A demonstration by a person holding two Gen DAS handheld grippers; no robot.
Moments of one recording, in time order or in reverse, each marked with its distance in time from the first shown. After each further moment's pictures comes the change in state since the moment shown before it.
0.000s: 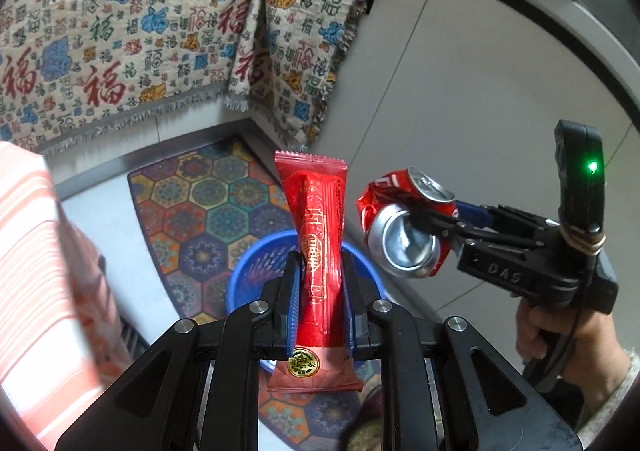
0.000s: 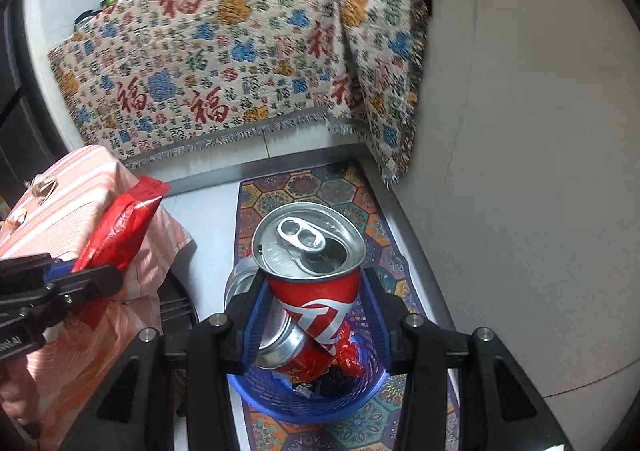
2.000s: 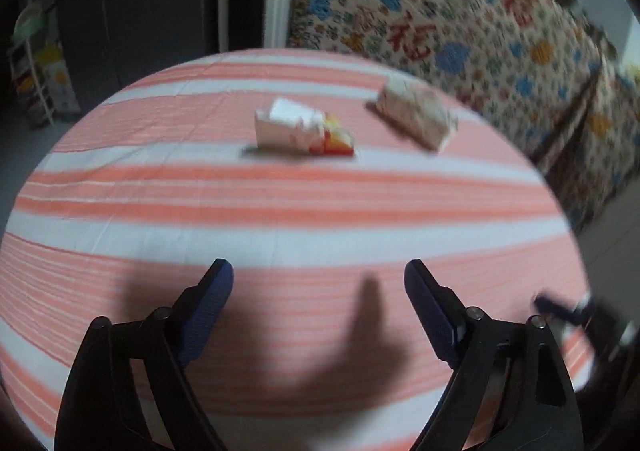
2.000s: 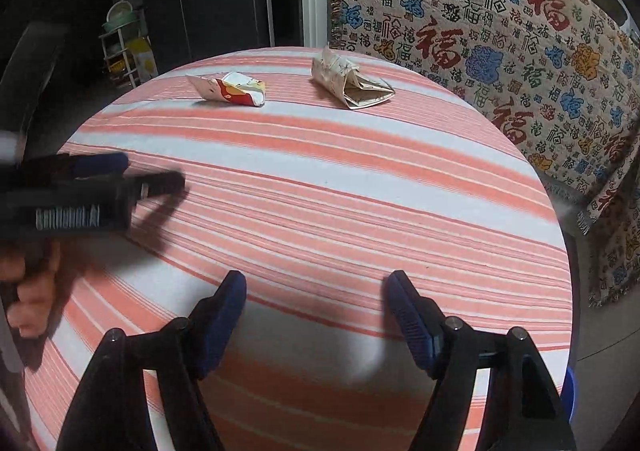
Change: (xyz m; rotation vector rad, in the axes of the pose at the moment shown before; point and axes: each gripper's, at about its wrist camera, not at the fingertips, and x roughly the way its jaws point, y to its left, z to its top) left arm -0.260 0.365 -0.138 -0.589 -0.152 0.620; right arm -0.003 0.442 -0.049 -0.592 0.095 0.377
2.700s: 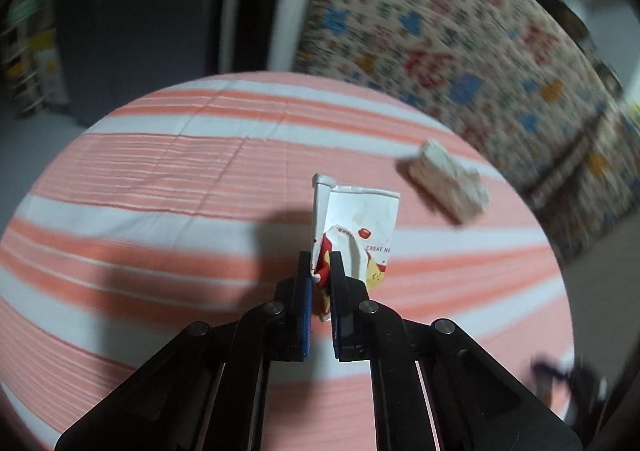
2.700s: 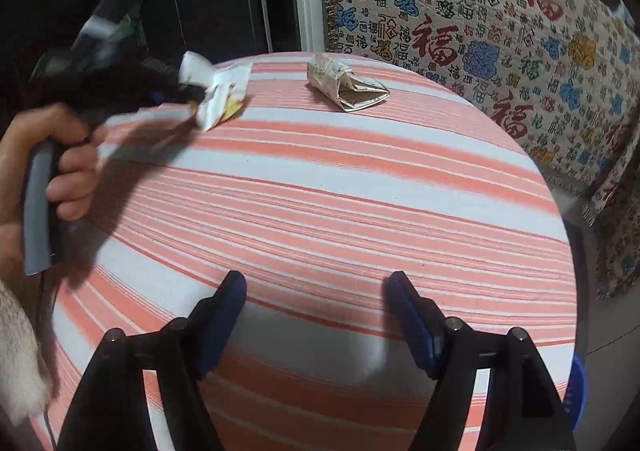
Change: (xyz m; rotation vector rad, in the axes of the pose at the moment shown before) left arm 0.014 0.046 0.045 0.019 0.034 -0.085; right arm 0.004 -0.013 0.002 0.062 -0.018 0.048
